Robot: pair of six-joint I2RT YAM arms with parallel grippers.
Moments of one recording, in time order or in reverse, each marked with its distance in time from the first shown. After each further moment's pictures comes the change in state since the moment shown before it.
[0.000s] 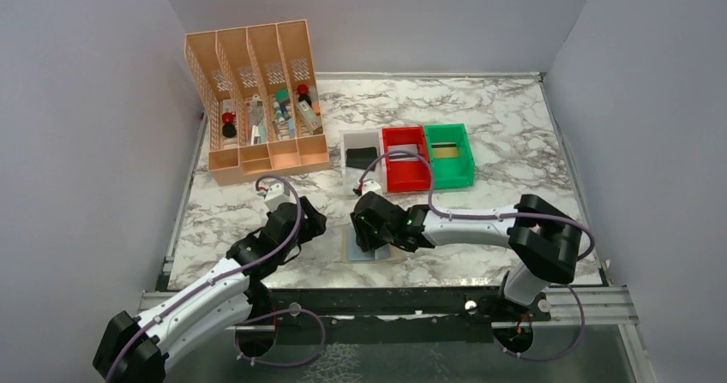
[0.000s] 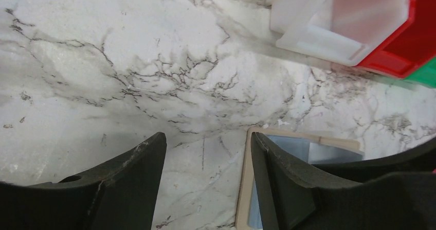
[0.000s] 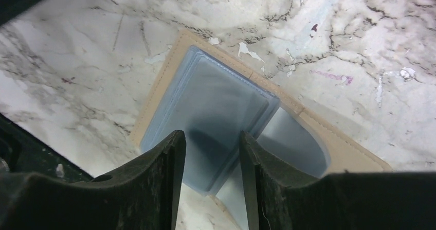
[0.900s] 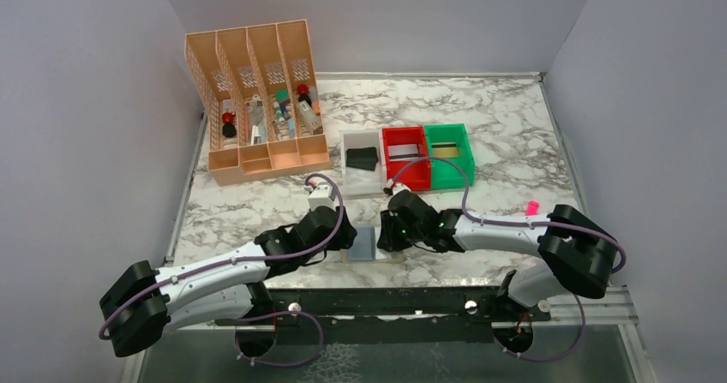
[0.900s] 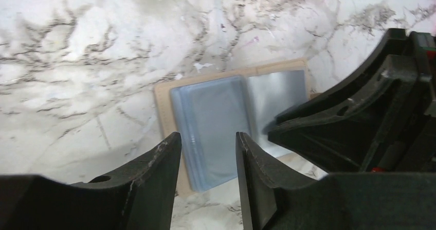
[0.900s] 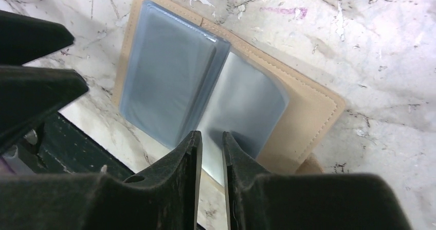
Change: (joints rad) left arm -0.308 0.245 0.138 0.111 0.052 0.076; right arm -0.121 -0.170 -0.250 0.122 -0.187 0.089
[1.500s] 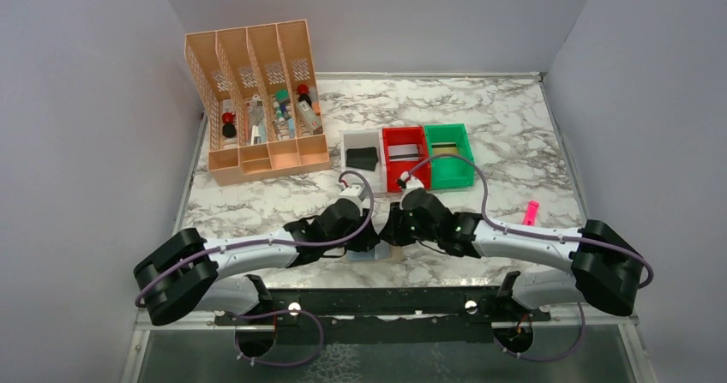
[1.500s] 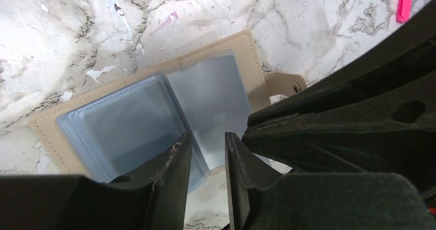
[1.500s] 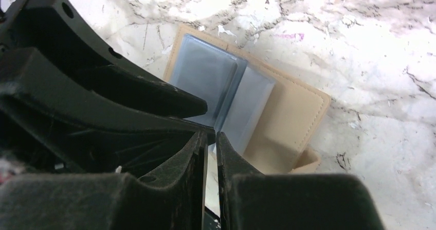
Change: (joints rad) left arm 0.001 0.299 0.057 0.241 0.247 0.047; right arm 0.000 -0.183 -0.061 0.028 0.062 0.068
